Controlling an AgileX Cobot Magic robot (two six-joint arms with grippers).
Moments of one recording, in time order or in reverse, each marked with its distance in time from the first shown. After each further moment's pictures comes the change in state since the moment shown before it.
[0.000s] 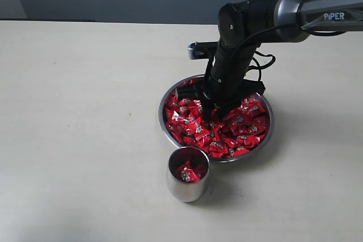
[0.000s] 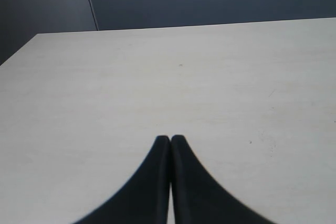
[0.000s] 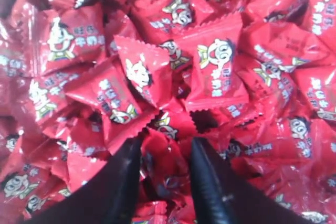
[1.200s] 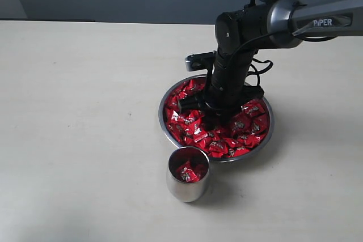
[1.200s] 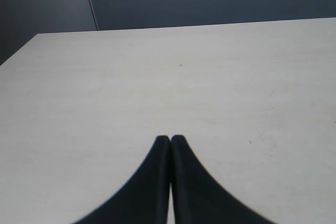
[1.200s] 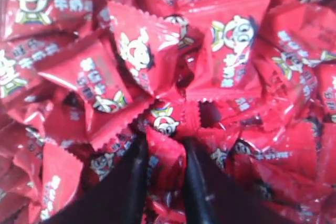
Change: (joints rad) left arm 0.000 0.000 0.000 0.000 0.000 0.000; right arm 0.000 0.041 -0.002 -0.012 0.036 -0.104
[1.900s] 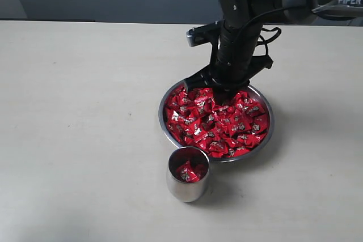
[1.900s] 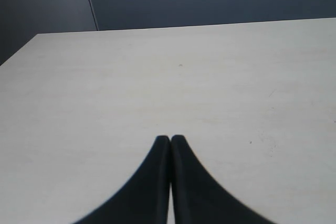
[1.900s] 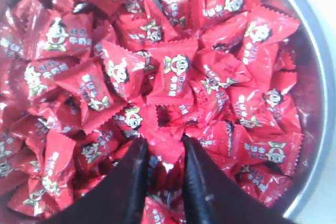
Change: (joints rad) left arm 0.000 0.000 0.000 0.000 0.000 0.000; right arm 0.000 -0.098 -0.068 -0.138 0.070 -0.002
